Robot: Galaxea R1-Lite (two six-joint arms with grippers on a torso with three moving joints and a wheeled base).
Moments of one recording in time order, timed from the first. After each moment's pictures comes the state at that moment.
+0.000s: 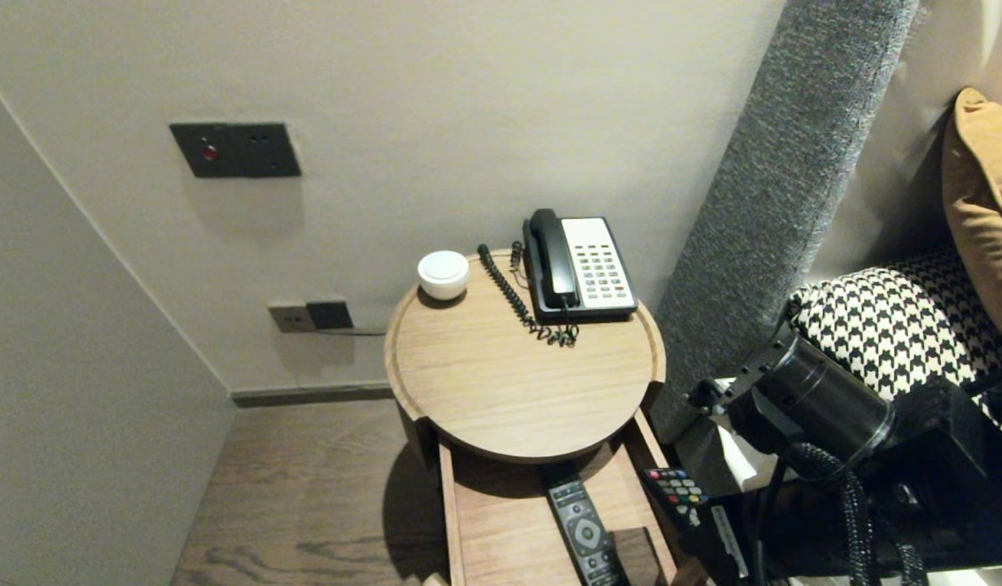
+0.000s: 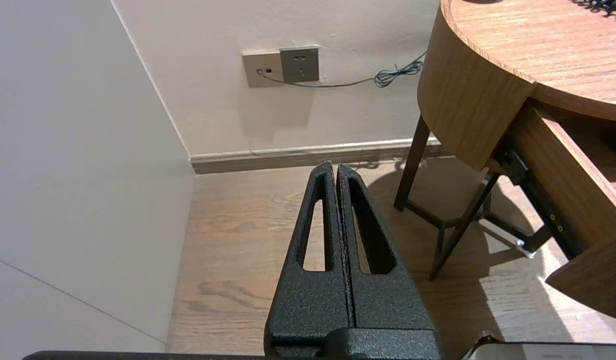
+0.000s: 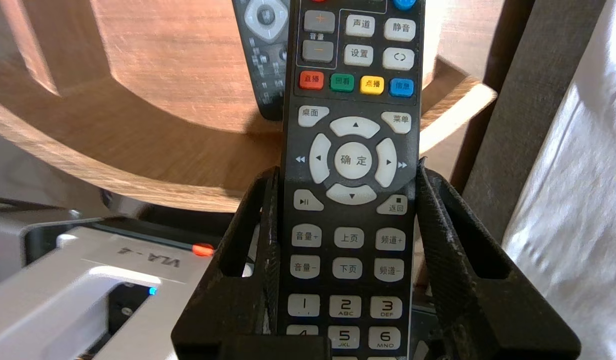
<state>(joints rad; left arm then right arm) 0.00 0.00 0.00 0.00 0.00 0.05 0.75 1.54 -0.99 0.54 -0.14 0.55</state>
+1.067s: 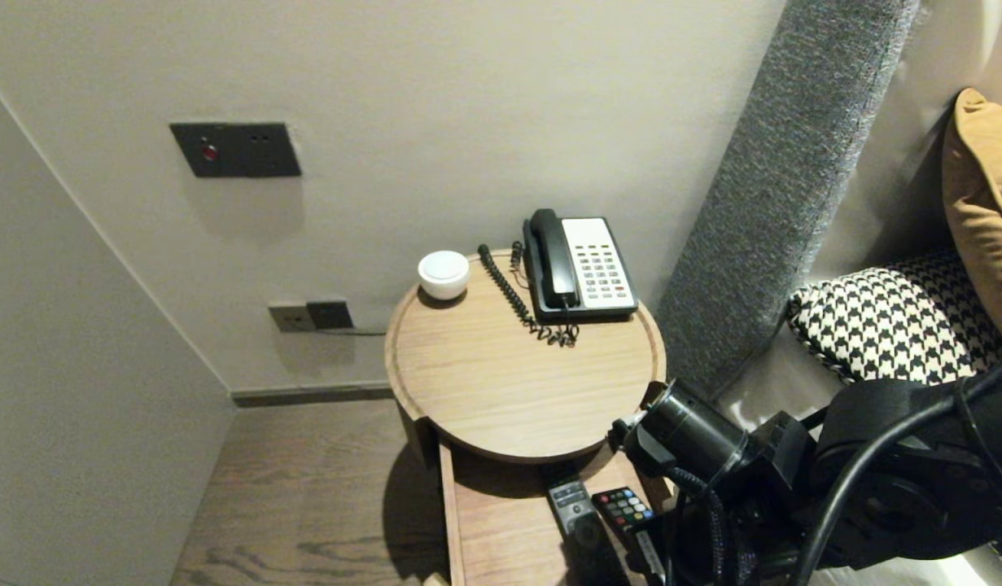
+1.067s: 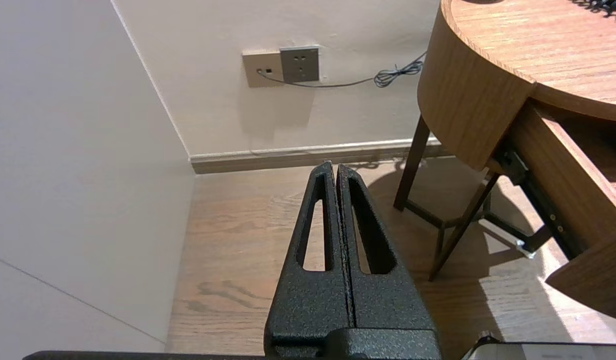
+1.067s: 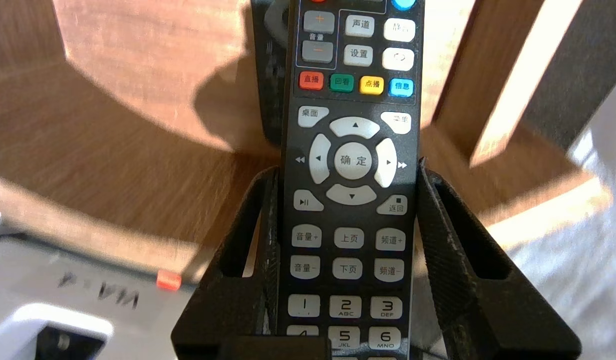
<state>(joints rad) 0.00 0.00 0.00 0.00 0.00 0.05 0.78 1.75 -0.95 0.35 -0.14 0.42</state>
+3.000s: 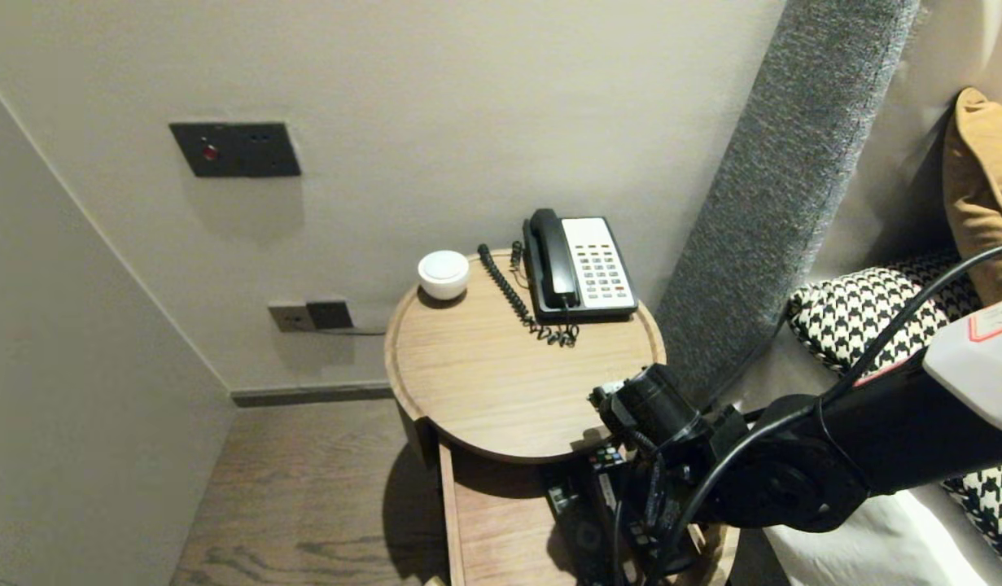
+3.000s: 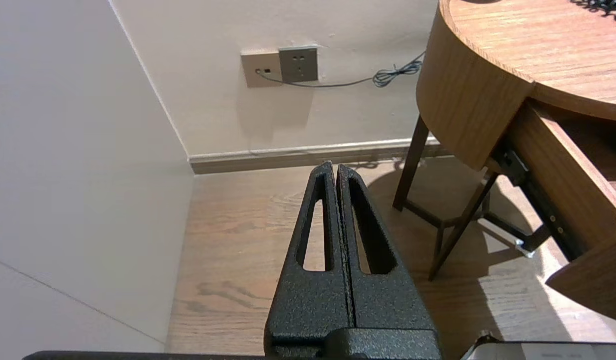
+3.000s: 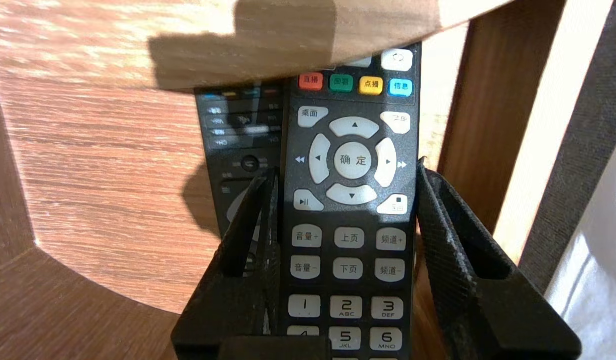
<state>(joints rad) 0.00 0.00 0.00 0.00 0.00 0.05 0.67 1.92 -0.92 -0.04 -0.23 0.35</state>
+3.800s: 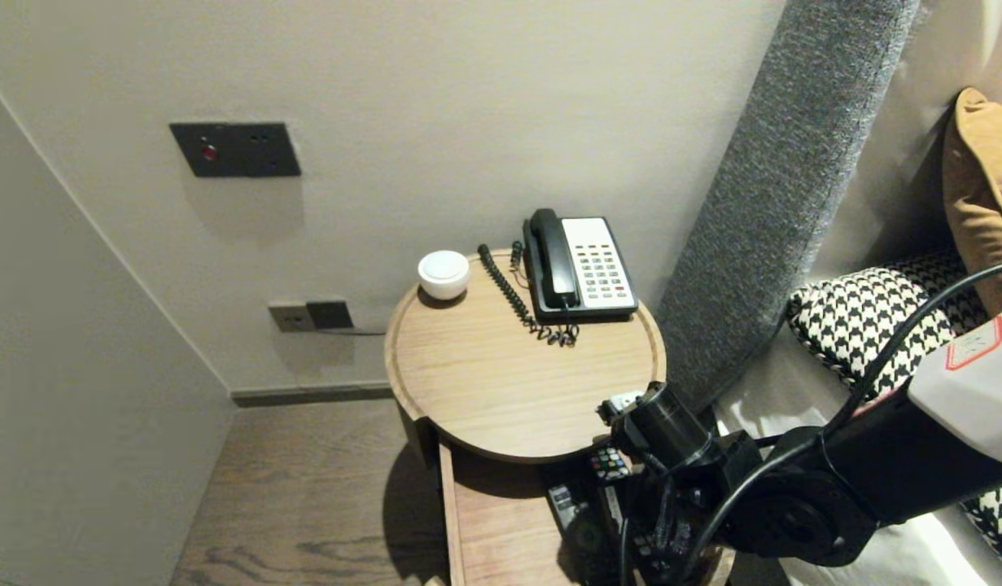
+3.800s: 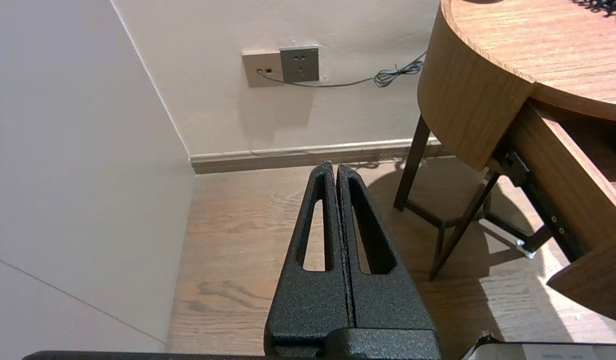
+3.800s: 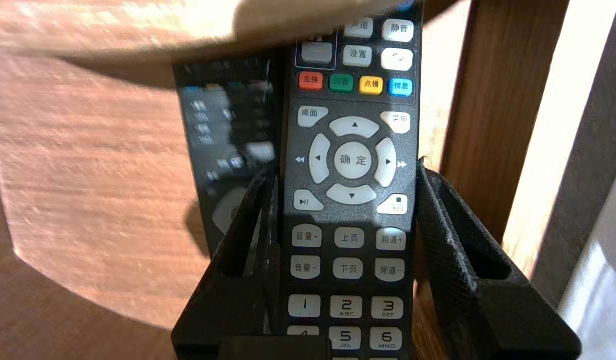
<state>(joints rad) 0.00 0.00 0.00 0.00 0.00 0.05 0.67 1.93 -0.79 -0.23 -0.23 0.35</state>
